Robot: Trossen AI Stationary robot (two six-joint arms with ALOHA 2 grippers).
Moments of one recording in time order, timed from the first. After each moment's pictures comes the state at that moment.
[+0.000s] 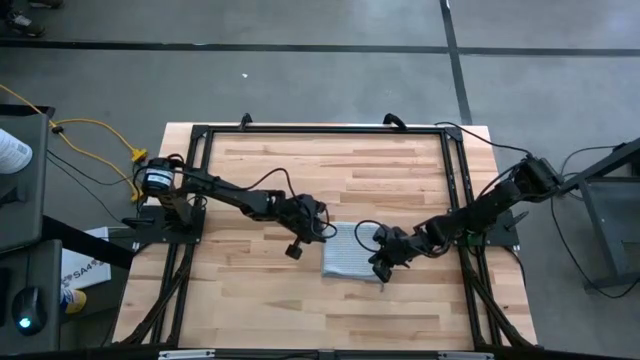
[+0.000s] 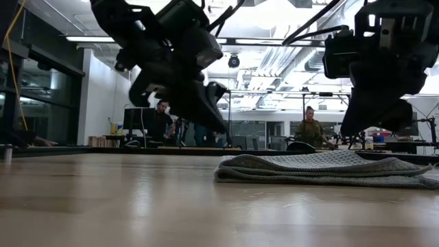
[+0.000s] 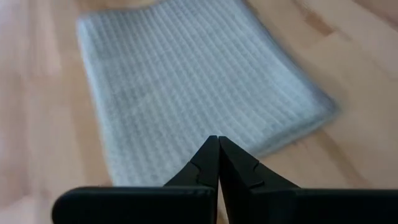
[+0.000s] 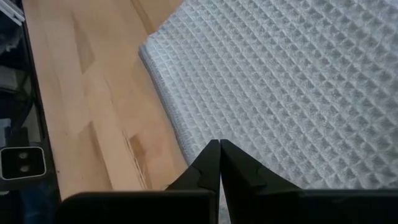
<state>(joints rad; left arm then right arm) -0.03 1.76 0.94 0.13 0.24 0.39 0.43 1.43 0.59 0.00 0.15 1.06</state>
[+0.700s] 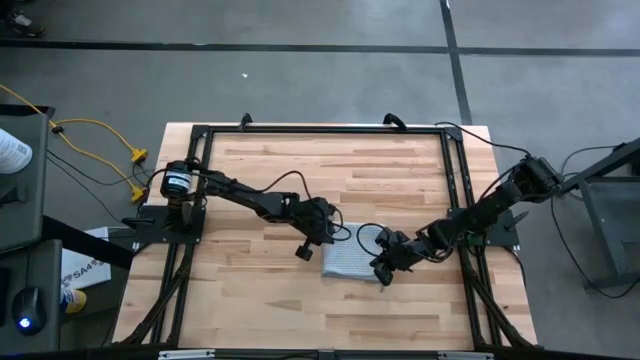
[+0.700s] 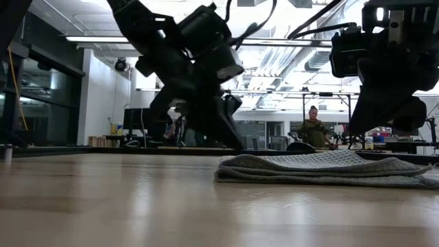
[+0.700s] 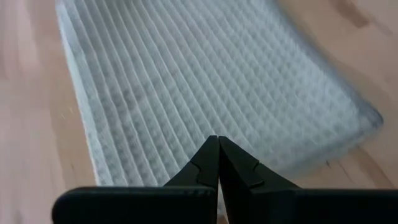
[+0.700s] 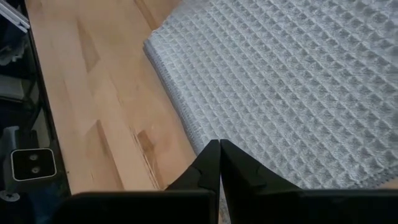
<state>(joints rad) -0.03 1.90 1.08 0.06 0.23 0.39 0.47 1.43 0.59 0.00 0.18 1.15</state>
